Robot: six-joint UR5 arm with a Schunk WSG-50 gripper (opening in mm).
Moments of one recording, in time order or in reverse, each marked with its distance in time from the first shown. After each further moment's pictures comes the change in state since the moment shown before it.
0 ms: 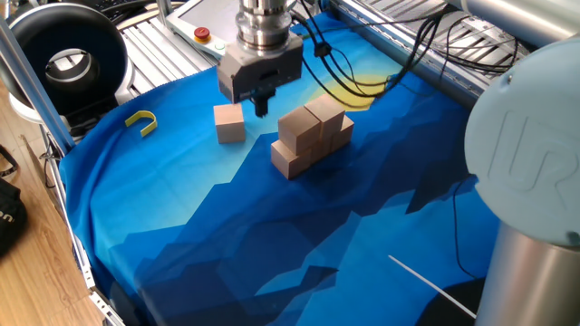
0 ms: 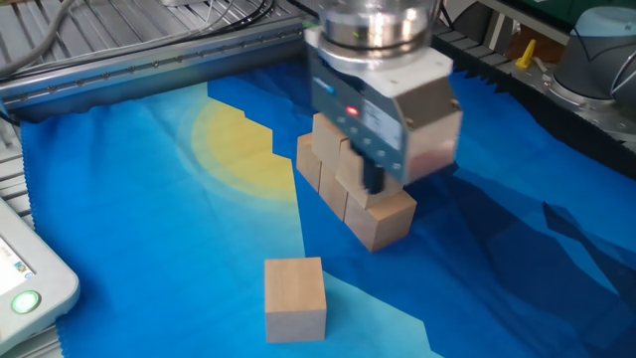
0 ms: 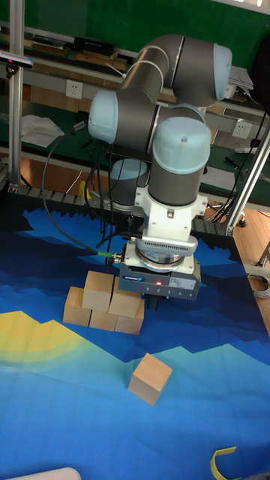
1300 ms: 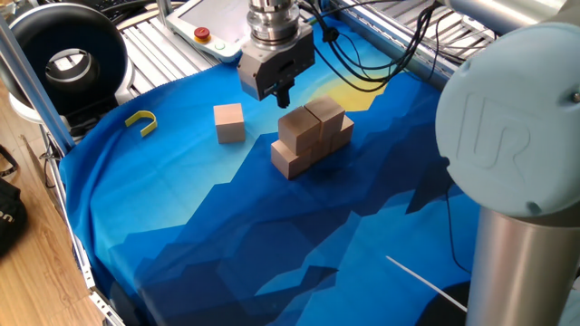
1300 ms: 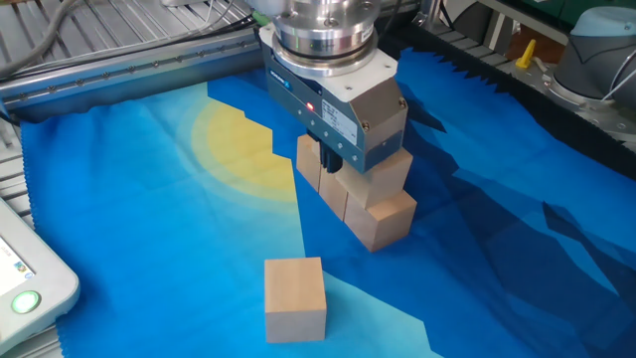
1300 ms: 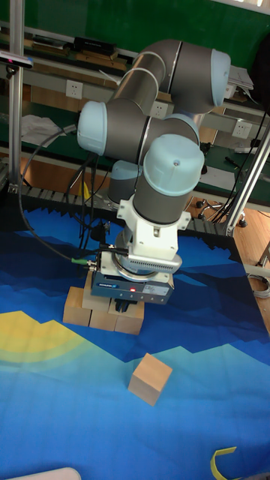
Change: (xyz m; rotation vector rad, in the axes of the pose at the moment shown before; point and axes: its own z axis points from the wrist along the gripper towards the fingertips) arm 0.006 -0.064 0.012 0.152 0.113 -0.115
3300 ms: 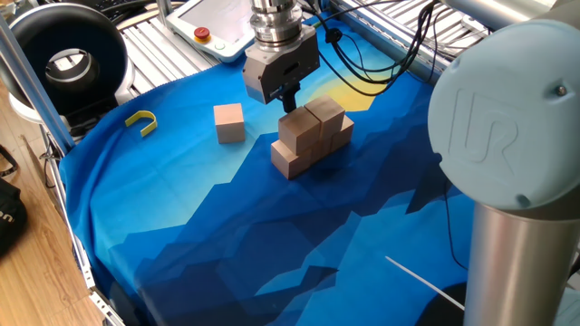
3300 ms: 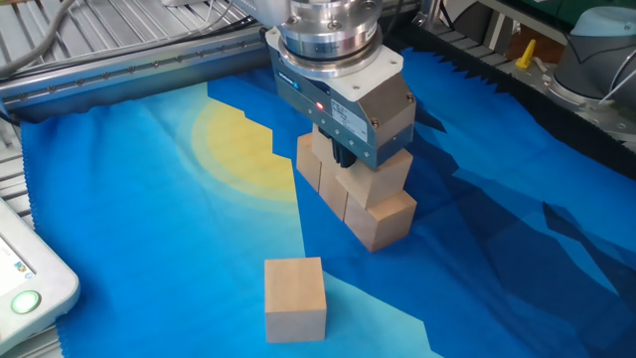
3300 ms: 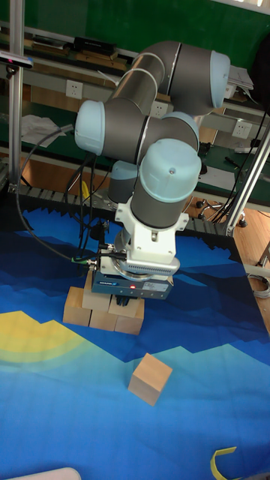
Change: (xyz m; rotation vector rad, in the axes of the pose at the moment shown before) arm 0.016 0.003 0.003 -0.017 0.067 -0.019
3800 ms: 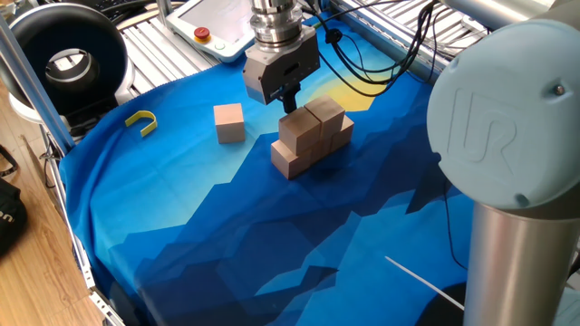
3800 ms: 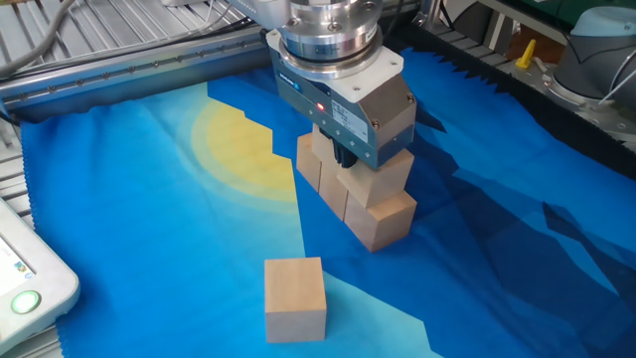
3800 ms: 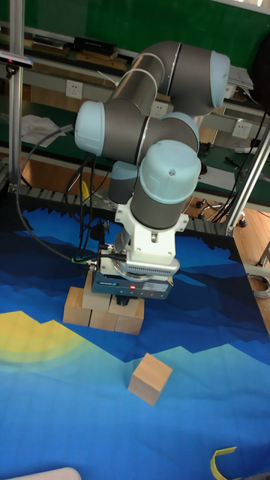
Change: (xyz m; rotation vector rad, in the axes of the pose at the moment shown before) arm 0.001 0.001 0.001 -0.002 0.006 0.000
